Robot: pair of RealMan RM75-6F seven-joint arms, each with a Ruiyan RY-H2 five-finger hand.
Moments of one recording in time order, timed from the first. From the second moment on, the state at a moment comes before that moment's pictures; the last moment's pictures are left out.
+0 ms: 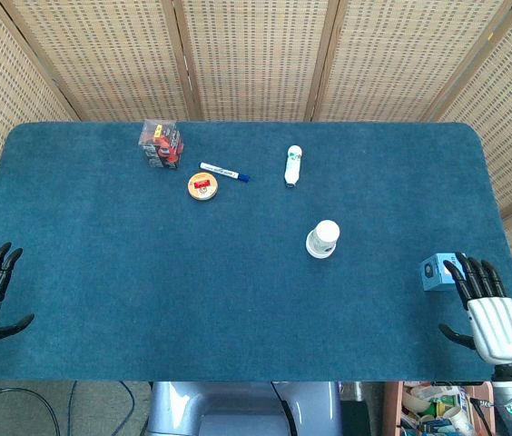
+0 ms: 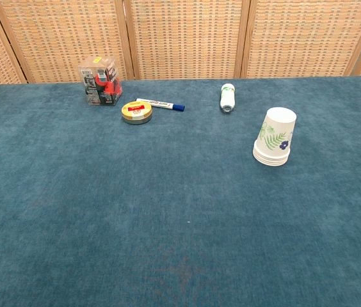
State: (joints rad) left arm -0.10 -1.15 -0.03 -1.57 1.53 1.51 0.12; right arm 0.13 -1.15 0.05 -1.56 -1.59 1.47 -0.02
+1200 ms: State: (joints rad) left arm -0.14 -1.19 -0.08 -1.55 1.42 1.43 0.18; right arm 0.86 -1.40 0.25 -1.35 -1.09 0.64 -0.09
